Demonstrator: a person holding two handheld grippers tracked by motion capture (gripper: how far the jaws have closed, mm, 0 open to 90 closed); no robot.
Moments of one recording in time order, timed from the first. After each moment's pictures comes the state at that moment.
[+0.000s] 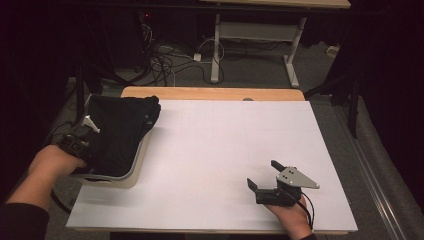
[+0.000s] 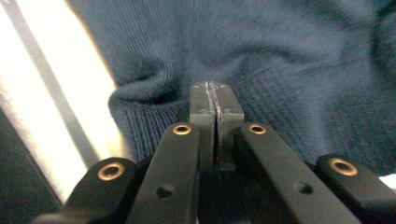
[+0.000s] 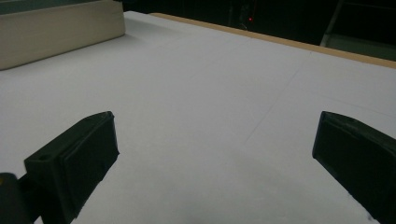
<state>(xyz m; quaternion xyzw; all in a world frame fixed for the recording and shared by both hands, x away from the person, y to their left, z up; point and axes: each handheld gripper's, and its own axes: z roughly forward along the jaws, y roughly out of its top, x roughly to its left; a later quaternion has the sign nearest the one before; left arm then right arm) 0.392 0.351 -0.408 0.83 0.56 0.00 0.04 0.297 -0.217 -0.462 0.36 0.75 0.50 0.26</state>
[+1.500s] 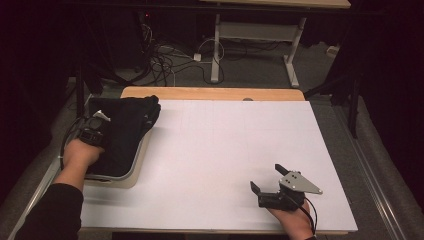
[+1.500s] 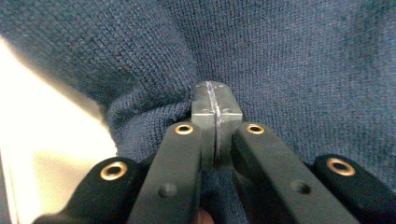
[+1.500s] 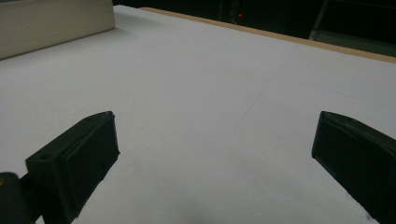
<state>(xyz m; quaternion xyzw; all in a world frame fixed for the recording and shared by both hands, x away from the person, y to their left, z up) 0.447 0.348 -0.451 0.78 0.61 0.11 0.13 0.286 -0.223 -0.465 0.37 0.74 0.48 0.28</state>
